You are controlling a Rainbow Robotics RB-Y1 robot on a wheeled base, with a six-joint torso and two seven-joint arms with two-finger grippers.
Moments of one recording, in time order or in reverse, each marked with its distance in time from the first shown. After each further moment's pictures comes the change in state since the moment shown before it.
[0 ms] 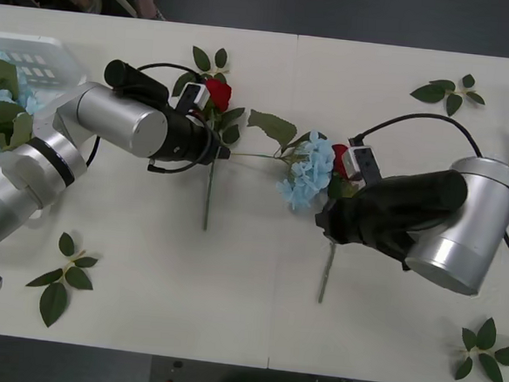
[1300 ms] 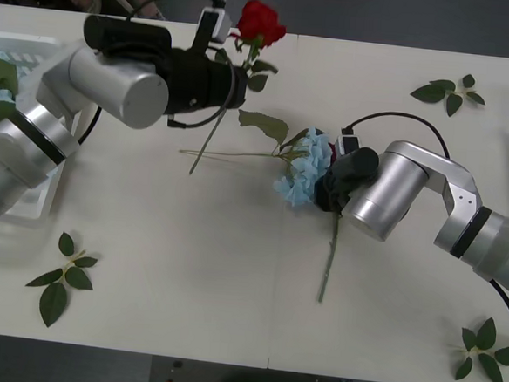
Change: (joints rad) right arm -0.171 0.264 0.094 0.611 0.112 -0.107 0.009; left arm -0.010 0.054 0.080 -0.278 0.028 -0.150 0.000
